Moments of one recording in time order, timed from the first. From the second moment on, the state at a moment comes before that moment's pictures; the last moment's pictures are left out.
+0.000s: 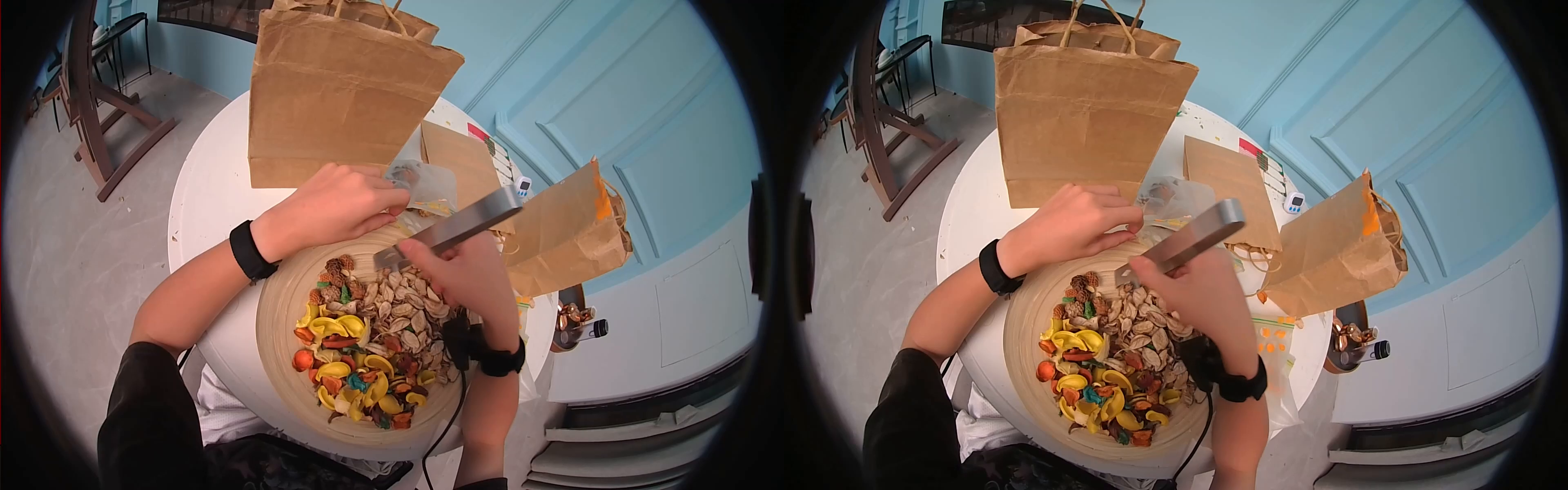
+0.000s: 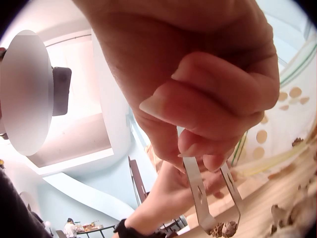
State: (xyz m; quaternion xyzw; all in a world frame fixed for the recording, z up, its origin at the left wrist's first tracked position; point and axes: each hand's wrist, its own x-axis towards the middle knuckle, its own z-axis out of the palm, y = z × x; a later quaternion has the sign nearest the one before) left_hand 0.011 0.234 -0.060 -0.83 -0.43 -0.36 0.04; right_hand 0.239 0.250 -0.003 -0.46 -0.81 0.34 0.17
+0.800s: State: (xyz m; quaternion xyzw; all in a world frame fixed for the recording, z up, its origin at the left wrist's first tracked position) left_hand 0.012 0.233 -0.058 -0.83 -0.42 -0.37 0.04; right_hand 0.246 0.243 0.010 -0.41 -0.83 0.29 0.23
